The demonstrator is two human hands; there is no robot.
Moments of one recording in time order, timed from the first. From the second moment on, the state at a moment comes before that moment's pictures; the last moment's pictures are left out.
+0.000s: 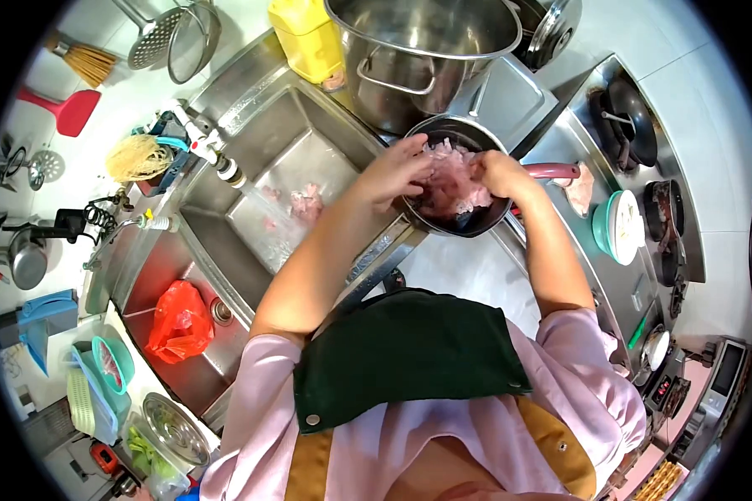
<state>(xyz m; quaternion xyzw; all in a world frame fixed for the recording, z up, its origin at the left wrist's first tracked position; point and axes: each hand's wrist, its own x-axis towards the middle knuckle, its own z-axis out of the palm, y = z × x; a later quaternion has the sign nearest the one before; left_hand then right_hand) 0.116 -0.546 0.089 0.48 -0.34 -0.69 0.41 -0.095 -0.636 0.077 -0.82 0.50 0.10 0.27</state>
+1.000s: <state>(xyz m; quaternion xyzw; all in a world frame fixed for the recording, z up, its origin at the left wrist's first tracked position) 0.308 -0.297 -0.098 0.60 0.16 -0.49 0.61 0.262 -0.570 -0.316 -0.87 0.40 0.11 0.27</state>
